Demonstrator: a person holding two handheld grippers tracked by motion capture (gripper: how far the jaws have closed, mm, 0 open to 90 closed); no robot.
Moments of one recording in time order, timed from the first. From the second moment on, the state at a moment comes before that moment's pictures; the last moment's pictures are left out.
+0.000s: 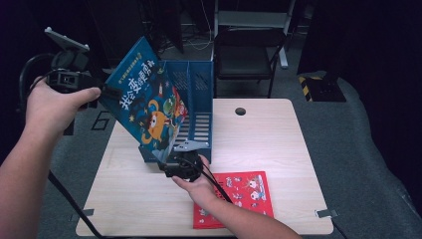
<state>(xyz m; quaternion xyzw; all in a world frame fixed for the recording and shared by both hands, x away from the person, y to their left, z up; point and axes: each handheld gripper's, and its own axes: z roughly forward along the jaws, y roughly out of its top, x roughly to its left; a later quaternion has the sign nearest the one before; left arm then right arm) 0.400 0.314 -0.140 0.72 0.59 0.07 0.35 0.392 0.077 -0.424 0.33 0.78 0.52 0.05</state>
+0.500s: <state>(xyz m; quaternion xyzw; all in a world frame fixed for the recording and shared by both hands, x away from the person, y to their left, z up) 0.399 0.331 -0.138 0.72 0.60 0.08 0.34 0.397 0.098 -0.424 0.31 0.79 0.52 0.04</state>
